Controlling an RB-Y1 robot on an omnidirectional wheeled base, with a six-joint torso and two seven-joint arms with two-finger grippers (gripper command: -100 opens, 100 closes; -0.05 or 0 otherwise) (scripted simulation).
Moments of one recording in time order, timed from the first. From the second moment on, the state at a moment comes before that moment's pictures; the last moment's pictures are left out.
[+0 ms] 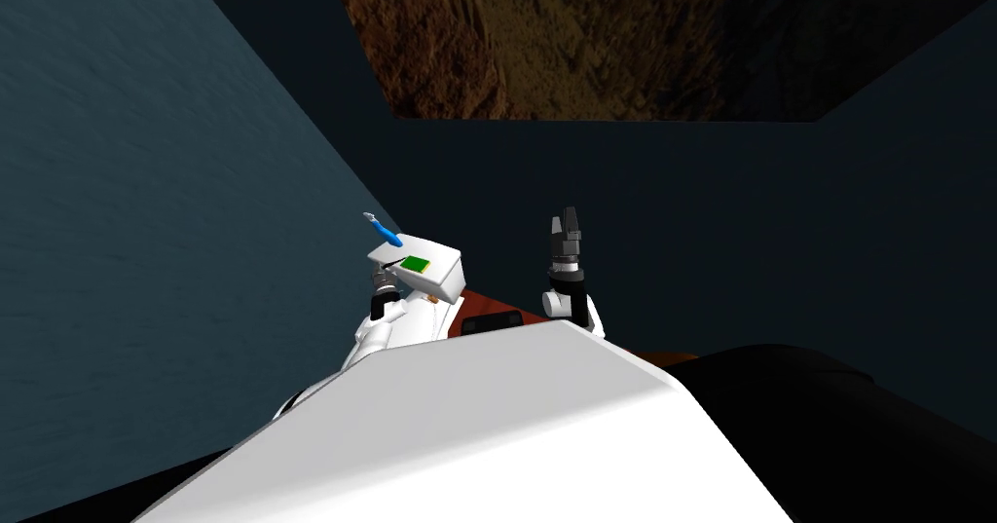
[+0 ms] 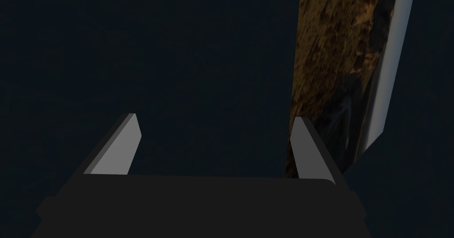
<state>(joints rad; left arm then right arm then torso) -0.16 0.27 0.42 -0.78 0.16 -0.51 0.14 0.48 -0.01 0.07 -2.24 0.06 -0.52 0.16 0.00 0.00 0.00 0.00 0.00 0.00</state>
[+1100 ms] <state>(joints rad) -0.21 0.26 0.50 -0.75 0.18 -0.50 0.08 0.48 -0.01 0.07 -2.24 0.06 -0.52 0.16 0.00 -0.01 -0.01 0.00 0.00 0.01</state>
